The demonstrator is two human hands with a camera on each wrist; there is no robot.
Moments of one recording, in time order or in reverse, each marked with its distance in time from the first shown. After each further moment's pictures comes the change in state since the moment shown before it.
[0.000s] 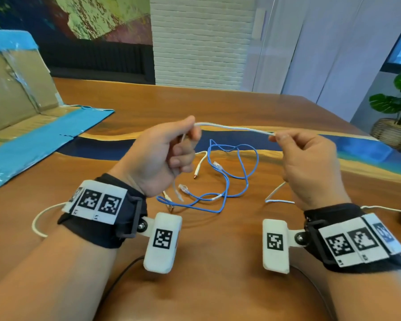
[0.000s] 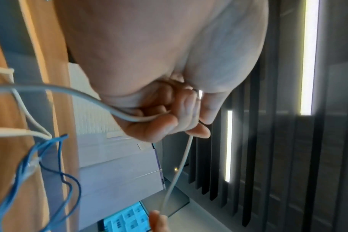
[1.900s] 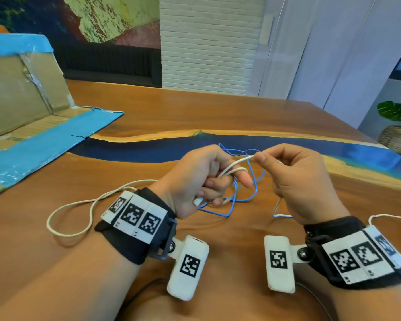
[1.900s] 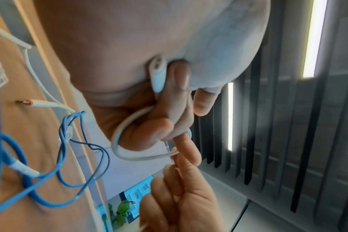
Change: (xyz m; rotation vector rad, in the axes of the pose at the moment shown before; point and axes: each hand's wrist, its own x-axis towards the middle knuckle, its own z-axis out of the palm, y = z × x) left_hand -0.007 -0.015 0.030 0.200 -0.137 -0.264; right_hand -0.020 -0.014 0.016 0.122 -0.258 -0.001
